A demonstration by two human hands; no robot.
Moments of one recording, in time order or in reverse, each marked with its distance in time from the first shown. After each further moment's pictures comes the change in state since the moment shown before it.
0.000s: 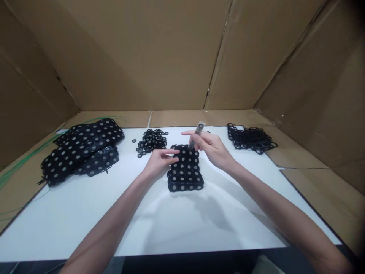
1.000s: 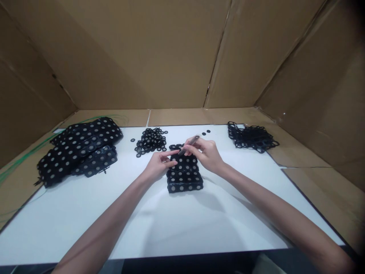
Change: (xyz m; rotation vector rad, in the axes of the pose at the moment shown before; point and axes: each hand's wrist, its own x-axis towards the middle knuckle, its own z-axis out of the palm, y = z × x) left_hand 0.003 -0.021 -0.008 0.091 -0.083 0.026; right_hand -0.004 0.026 0.019 0.055 0.020 -0.131
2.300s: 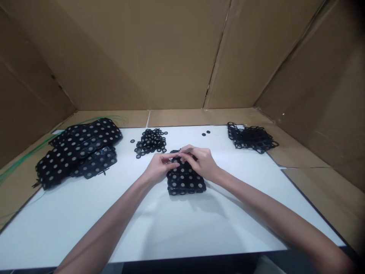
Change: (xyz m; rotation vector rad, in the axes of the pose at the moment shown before) left_hand -0.005 0.018 0.009 -0.070 -0.034 0.044; right_hand -0.010 0.005 0.012 -0.214 -0.066 -0.156
